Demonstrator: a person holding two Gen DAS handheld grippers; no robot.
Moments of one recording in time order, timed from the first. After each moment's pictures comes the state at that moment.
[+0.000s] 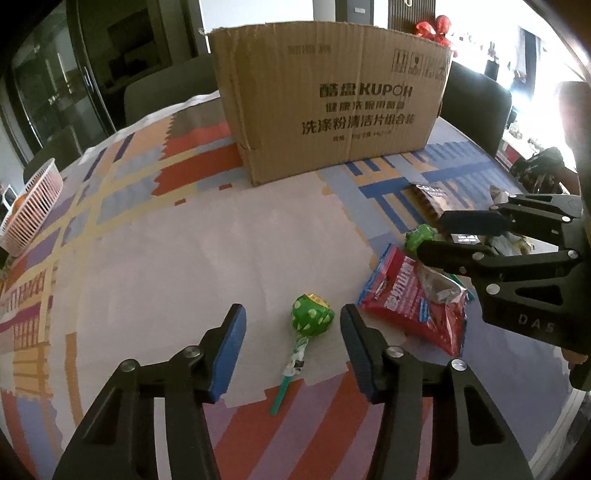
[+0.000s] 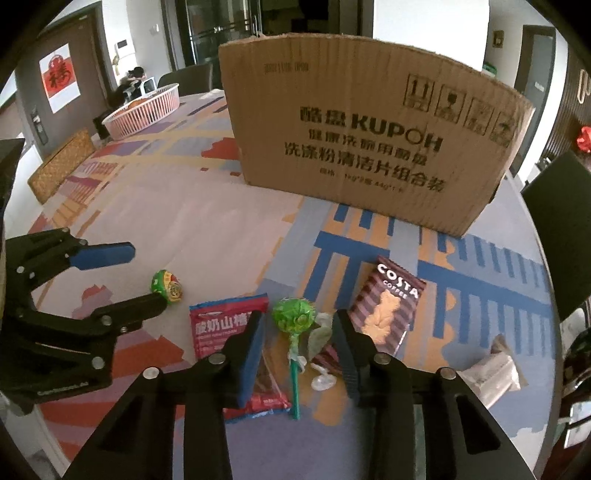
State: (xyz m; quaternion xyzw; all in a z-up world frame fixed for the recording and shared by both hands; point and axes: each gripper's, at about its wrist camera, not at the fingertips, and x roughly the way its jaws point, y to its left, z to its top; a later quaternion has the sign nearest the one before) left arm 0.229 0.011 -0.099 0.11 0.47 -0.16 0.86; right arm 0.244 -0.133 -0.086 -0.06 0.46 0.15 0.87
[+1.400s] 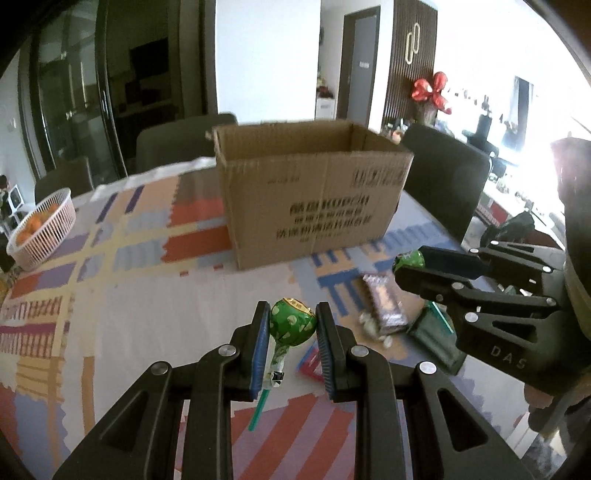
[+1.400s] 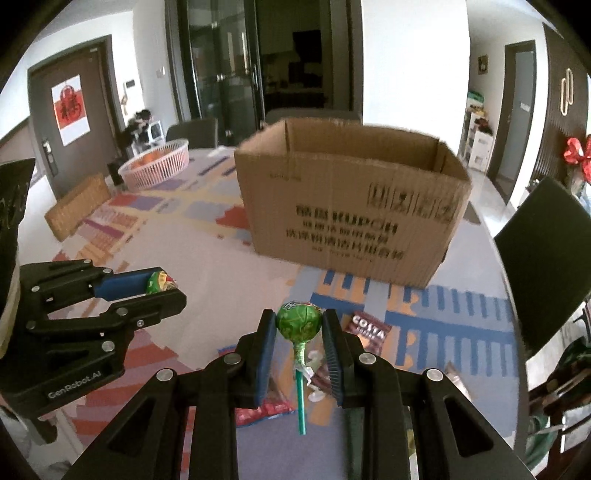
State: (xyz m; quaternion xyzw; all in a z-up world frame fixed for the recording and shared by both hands) left arm 0.198 -0.005 -0.006 0.05 0.37 -0.17 0.91; right arm 0.215 -0.150 -0.009 -0.04 0.37 0.16 0.91
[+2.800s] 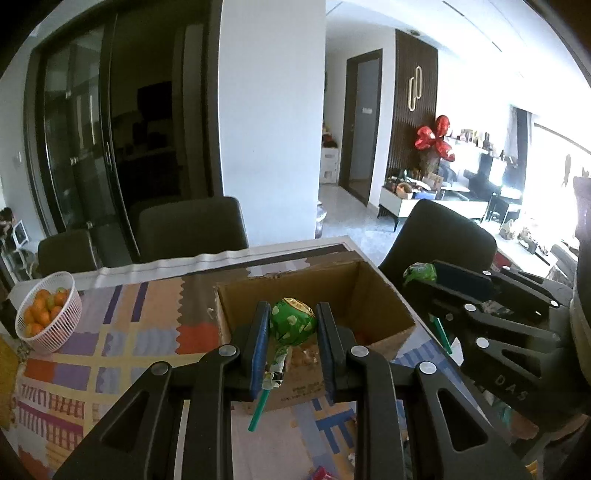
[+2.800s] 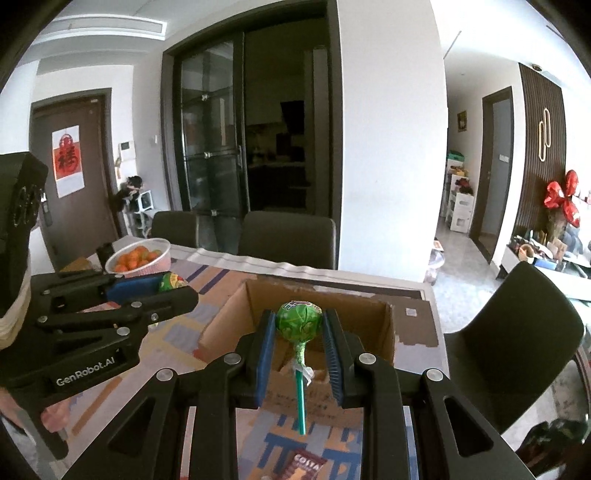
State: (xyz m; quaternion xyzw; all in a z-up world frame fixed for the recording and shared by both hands) left arm 0.311 -0.031 0.116 0.03 0.30 -0.16 0.94; right arm 0.283 -0.179 0.126 -0.03 0.25 0.13 0.96
